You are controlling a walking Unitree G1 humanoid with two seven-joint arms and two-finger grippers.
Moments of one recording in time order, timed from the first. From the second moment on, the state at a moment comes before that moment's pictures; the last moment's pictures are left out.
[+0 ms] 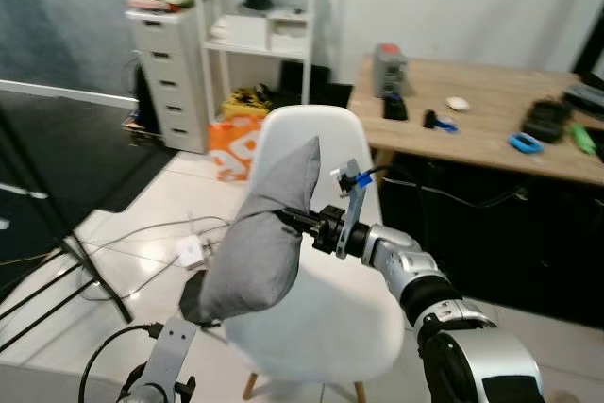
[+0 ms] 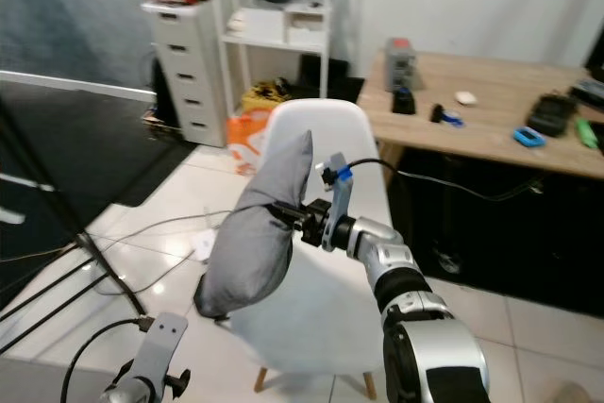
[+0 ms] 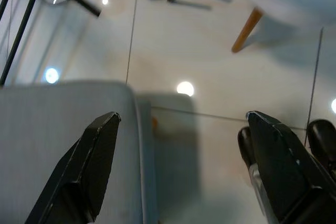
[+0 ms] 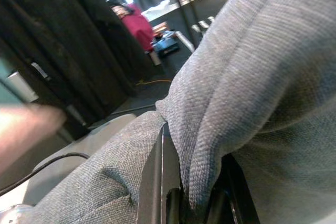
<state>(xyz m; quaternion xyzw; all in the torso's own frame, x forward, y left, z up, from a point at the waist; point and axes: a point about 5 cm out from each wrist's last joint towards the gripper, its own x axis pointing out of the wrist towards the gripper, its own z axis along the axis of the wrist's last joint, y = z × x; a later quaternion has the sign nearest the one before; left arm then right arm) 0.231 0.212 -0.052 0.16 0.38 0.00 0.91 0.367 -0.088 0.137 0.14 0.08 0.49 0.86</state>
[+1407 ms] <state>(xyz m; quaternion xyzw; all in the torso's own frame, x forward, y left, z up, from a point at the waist) 0.228 0.213 -0.053 0.16 0.39 0.00 0.91 0.375 -0.150 0.115 0.07 0.18 0.30 0.93</state>
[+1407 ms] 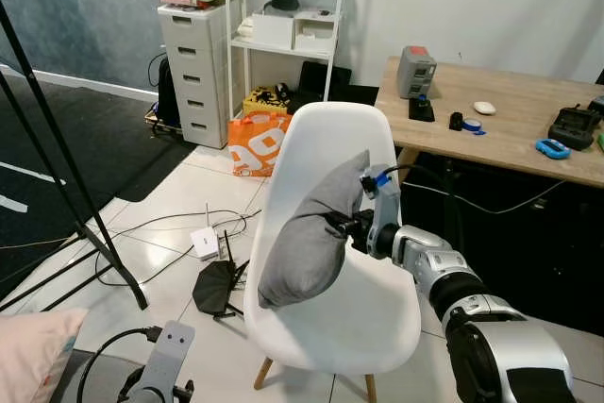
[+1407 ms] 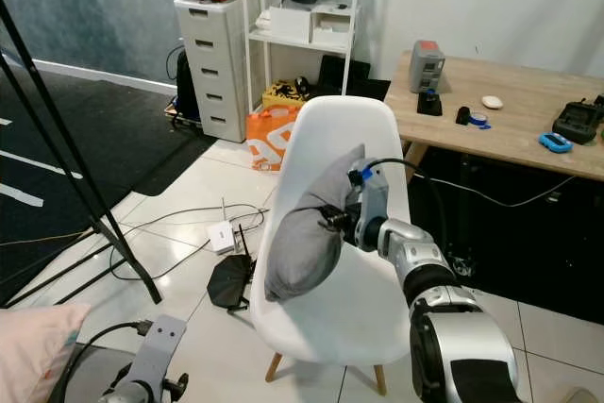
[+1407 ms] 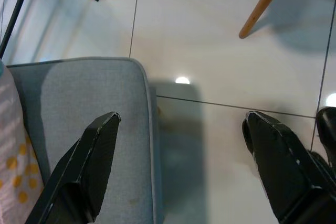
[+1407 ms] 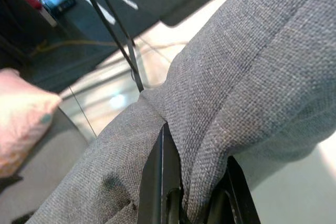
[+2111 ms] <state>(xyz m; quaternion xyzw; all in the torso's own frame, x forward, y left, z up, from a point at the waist) 0.226 0.215 -0.054 0.16 0.39 0.00 0.91 0.328 -0.221 0.051 0.10 0.42 0.14 0.89</state>
